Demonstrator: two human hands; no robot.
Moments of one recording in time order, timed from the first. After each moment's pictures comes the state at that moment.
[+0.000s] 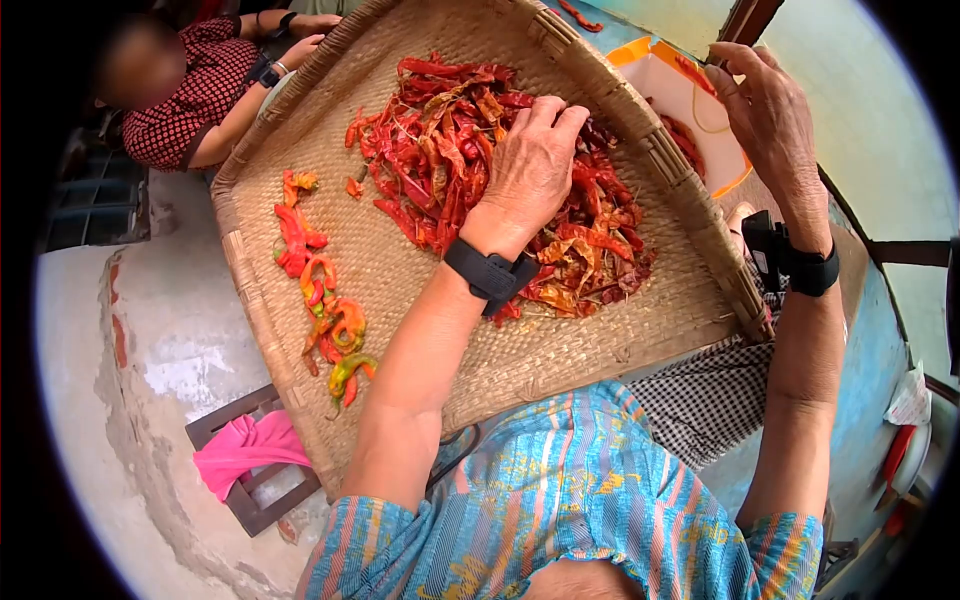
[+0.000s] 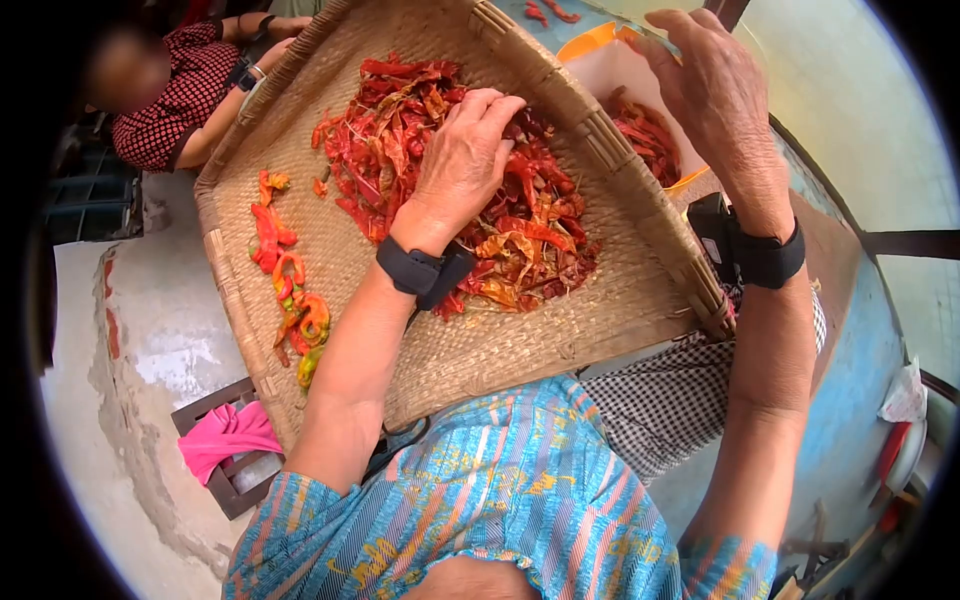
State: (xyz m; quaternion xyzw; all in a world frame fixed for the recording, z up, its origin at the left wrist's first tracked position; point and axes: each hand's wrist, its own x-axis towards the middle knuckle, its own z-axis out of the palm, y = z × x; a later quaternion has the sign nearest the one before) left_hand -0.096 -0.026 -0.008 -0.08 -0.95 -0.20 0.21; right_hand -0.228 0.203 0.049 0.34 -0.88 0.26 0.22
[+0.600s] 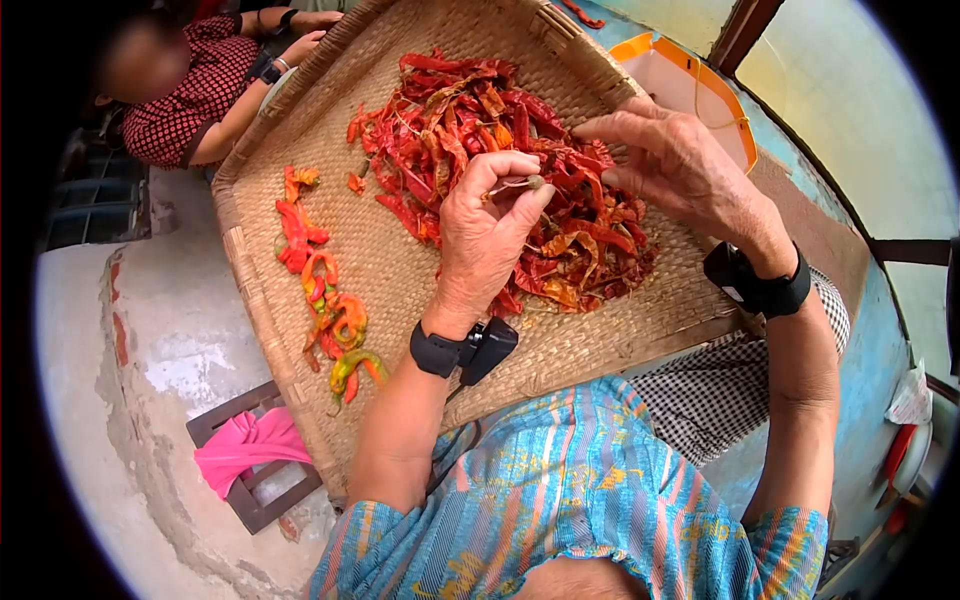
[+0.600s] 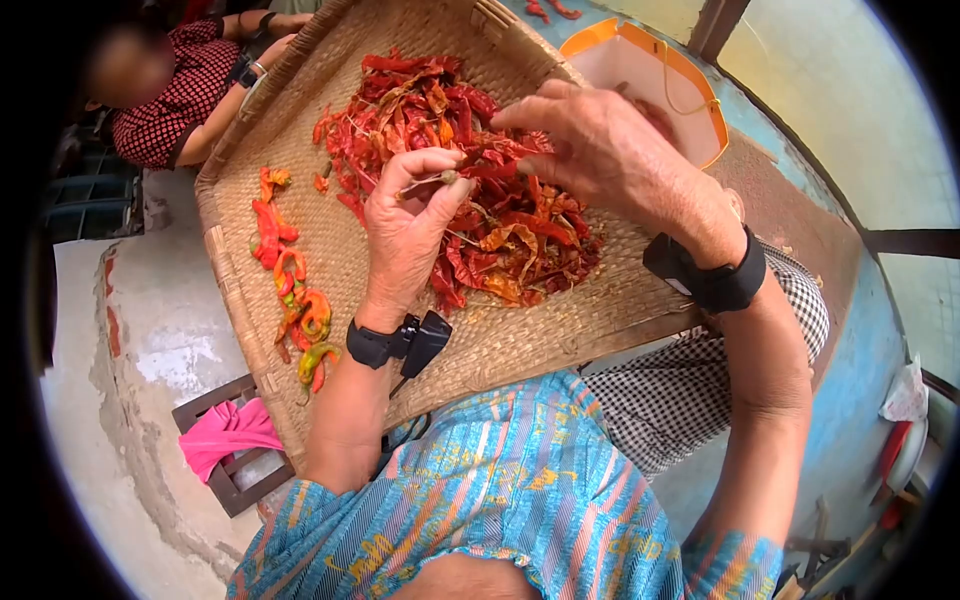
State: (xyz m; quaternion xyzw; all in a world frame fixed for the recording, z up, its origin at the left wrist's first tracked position) left_hand -0.021 -0.021 0.017 0.05 -0.79 -0.58 0.22; right_hand -0.162 0.161 0.055 0.53 -0.75 0.39 -0.10
